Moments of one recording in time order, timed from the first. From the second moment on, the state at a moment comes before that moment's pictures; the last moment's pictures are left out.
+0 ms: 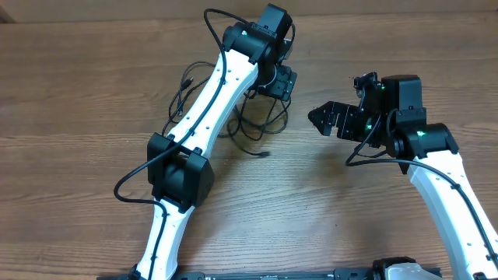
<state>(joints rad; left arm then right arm) -0.52 2.33 2.36 -1.30 0.12 -0.18 0.11 1.34 1.07 -0.66 -0.46 0.33</state>
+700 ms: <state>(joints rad) -0.32 2.09 2.37 -1.41 -0.01 -0.12 0.11 1.34 1.07 -0.66 -0.46 0.33</state>
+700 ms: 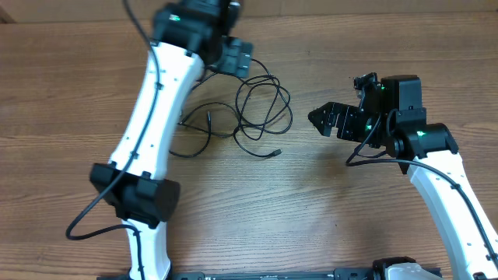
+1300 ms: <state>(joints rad) -0.20 2.09 2.37 -1.49 0.19 0.00 0.21 1.40 1.07 -0.54 -0.49 0.47</state>
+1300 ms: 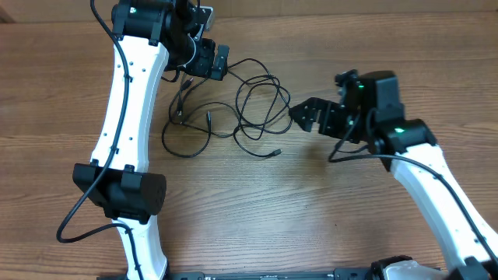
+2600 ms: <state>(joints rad) -0.20 2.09 2.37 -1.49 0.19 0.00 0.42 1.77 1.07 -0.02 -0.43 0.70</state>
